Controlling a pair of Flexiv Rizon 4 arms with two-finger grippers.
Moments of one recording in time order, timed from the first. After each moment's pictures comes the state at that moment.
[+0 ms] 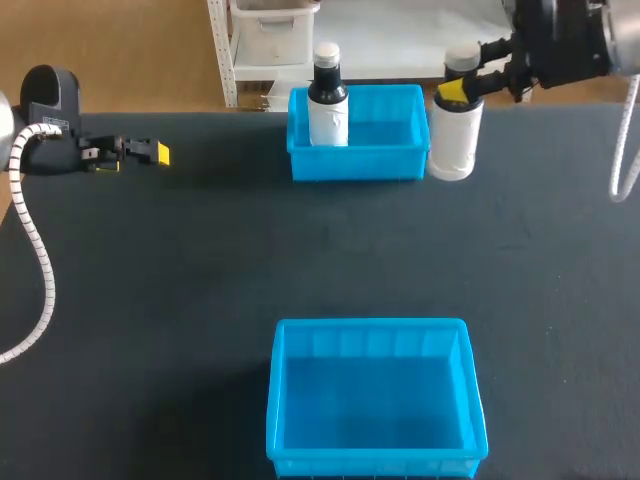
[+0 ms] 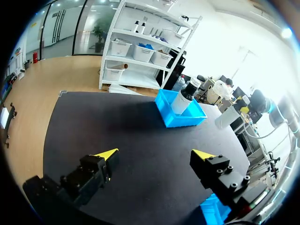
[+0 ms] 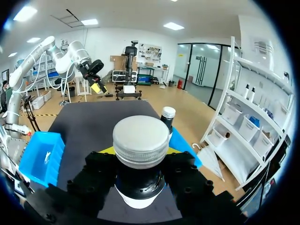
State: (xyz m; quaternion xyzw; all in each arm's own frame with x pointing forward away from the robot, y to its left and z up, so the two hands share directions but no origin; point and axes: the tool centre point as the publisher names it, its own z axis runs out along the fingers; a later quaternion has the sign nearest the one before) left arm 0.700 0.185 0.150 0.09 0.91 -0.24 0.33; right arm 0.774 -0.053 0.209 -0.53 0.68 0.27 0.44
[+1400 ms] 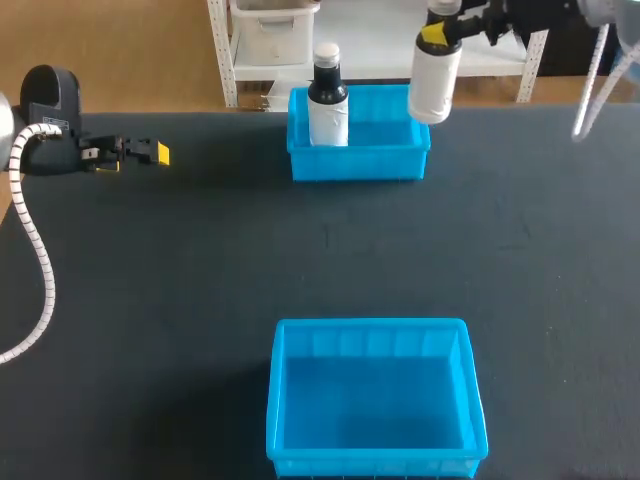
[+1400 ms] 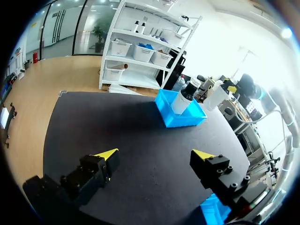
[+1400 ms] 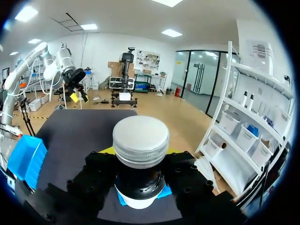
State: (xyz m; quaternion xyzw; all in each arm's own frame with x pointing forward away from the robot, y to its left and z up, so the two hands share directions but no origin) left arm 0.700 0.185 0.150 0.09 0.91 -0.24 0.33; right arm 0.876 -0.031 0.227 -0.52 0.65 0.28 0.47
